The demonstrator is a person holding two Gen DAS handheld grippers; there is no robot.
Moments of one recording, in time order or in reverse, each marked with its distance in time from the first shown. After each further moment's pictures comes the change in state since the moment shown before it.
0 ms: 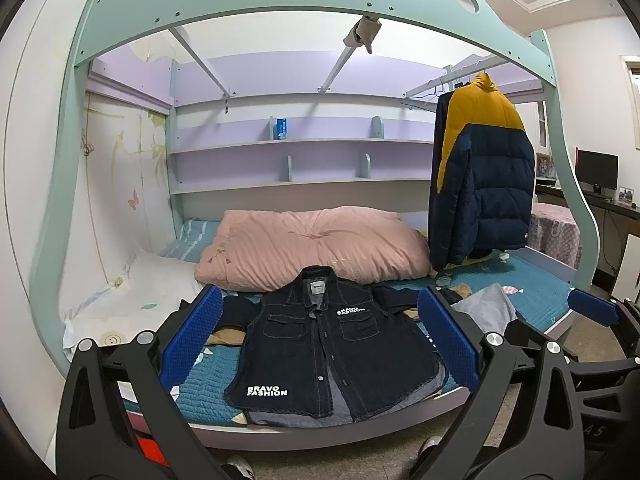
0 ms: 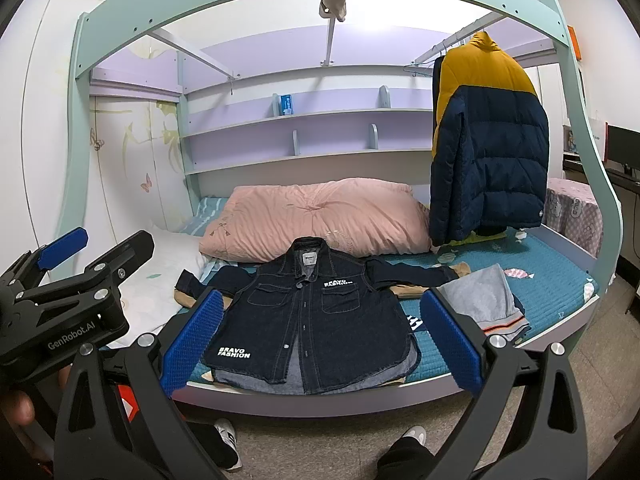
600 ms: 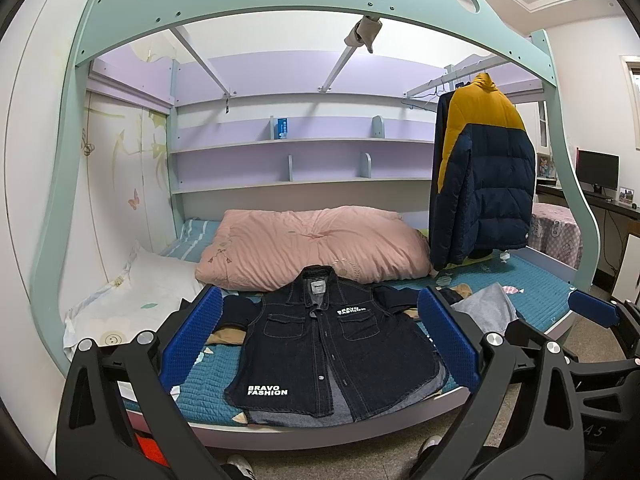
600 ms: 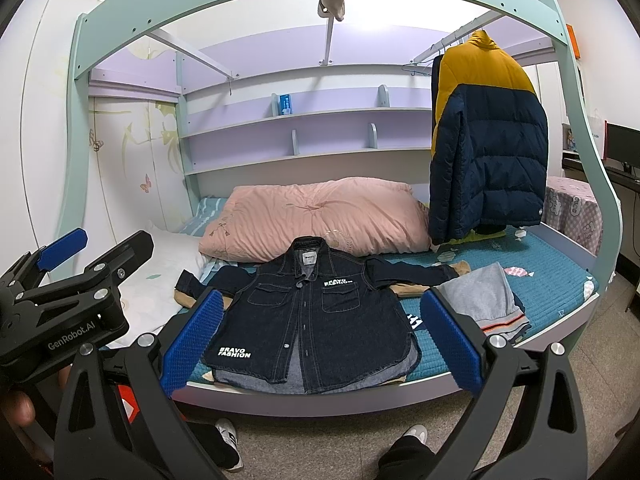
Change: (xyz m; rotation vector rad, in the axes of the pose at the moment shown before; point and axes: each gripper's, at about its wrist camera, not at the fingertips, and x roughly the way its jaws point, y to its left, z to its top) left arm -0.002 -0.001 -0.002 0.000 -0.001 0.004; right arm 0.000 0.001 -0.001 0.003 0.001 -0.002
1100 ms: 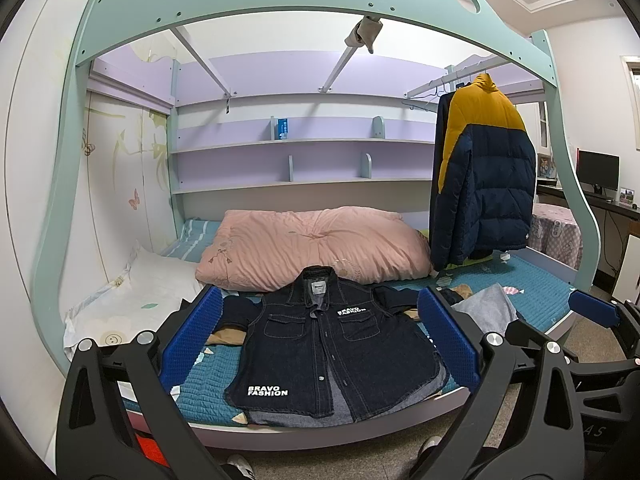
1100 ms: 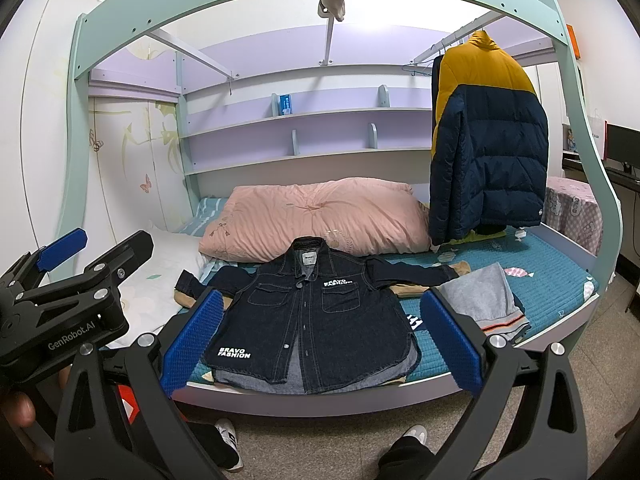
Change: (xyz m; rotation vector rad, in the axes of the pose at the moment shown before) left arm 0.000 -0.001 0.000 0.001 -0.001 0.003; right arm -0.001 0.001 0.000 0.000 -0.001 -0.004
